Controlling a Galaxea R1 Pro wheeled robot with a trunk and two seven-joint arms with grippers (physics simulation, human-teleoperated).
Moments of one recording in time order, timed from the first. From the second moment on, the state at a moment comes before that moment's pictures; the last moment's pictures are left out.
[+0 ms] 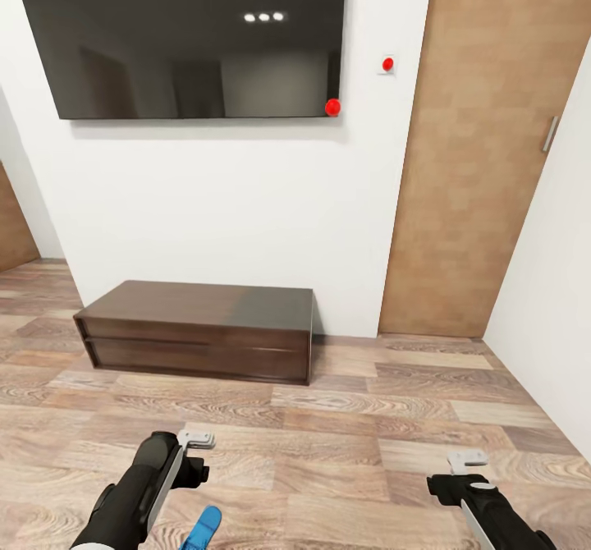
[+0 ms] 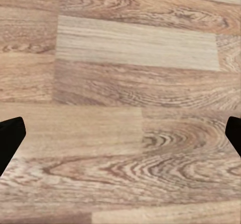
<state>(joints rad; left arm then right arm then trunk) -0.41 -0.01 0.03 -0.96 -0.12 0.97 -0.02 -0.40 -0.18 -0.02 -0.60 0.01 0.31 -0.03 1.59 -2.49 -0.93</state>
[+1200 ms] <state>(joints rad) -0.41 -0.01 0.03 -0.96 -0.12 0.96 -0.02 -0.40 -0.19 -0.02 -0.60 0.00 0.31 -0.03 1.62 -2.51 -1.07</state>
